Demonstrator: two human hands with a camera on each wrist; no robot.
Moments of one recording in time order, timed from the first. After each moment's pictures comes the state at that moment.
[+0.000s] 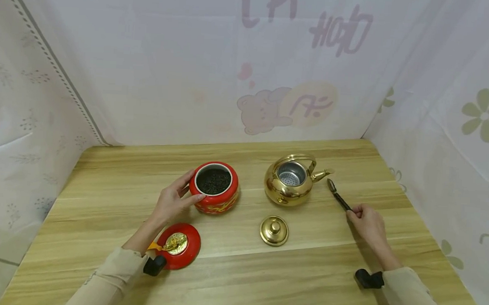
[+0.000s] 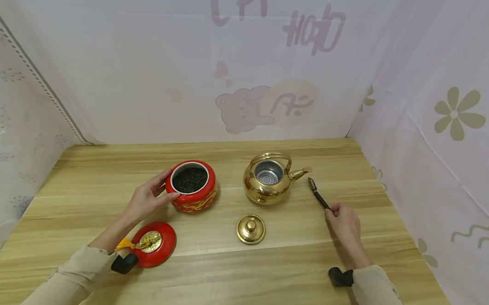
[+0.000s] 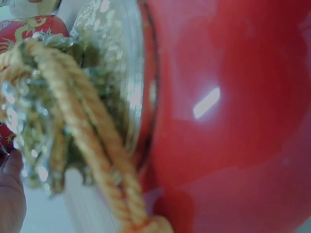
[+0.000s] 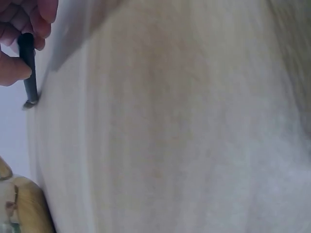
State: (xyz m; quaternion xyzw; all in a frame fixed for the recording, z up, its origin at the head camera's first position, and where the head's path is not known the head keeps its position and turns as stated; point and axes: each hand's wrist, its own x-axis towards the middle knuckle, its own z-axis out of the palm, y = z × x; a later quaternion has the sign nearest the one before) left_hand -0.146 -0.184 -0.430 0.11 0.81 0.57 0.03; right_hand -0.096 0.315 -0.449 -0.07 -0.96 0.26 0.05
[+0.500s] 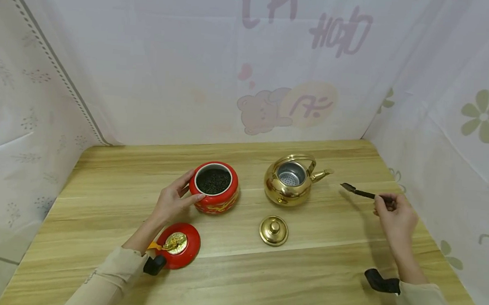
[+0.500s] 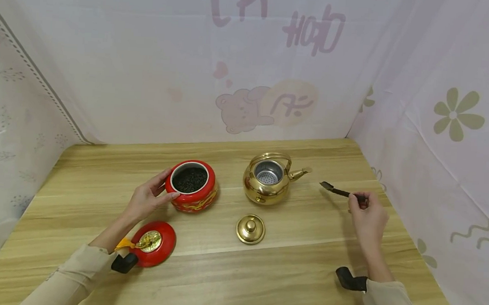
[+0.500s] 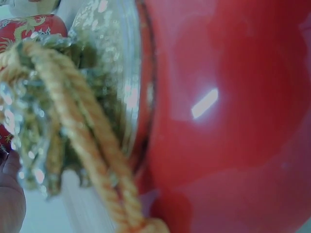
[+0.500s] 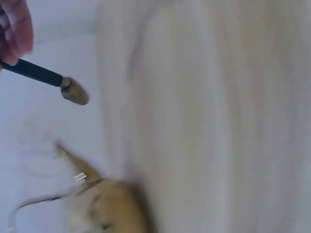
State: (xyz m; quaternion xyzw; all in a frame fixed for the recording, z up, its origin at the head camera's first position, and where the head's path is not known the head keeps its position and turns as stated) left_hand -0.144 -0.184 -0.429 0.11 0.81 0.57 0.03; right_hand -0.083 0.318 -0.402 -0.13 -0.87 0.39 0.28
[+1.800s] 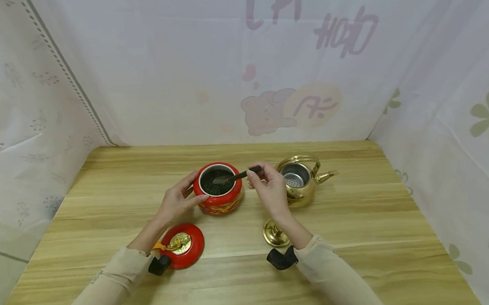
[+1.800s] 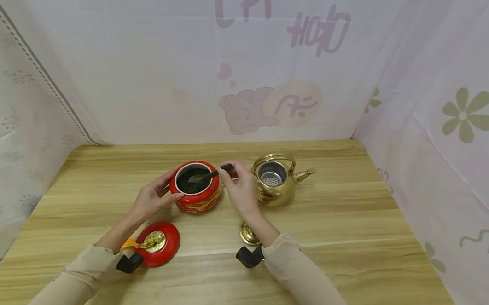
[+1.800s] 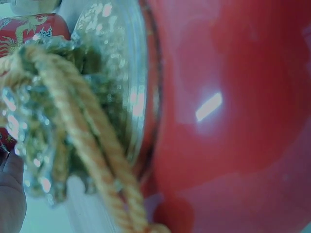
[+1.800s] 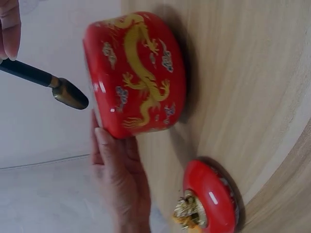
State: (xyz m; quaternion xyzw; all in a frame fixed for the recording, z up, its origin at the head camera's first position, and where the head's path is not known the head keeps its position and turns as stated) left_hand -0.145 -0.182 -0.431 0.11 0.80 0.59 0.03; right_hand -0.143 0.066 -0.376 0.13 -0.73 0.66 0.13
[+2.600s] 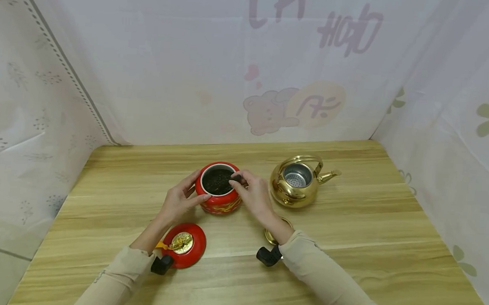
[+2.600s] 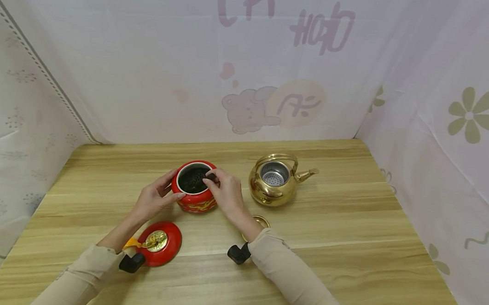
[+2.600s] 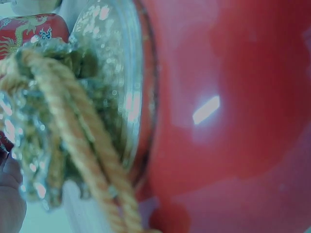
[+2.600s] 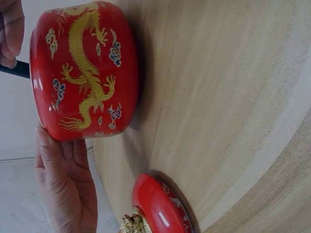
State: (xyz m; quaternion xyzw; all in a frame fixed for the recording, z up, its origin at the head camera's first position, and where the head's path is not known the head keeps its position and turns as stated) left_hand -0.144 -0.182 -0.431 0.10 0.80 0.59 0.03; right_hand -0.153 0.037 -0.403 0.19 -0.84 0.48 0.15
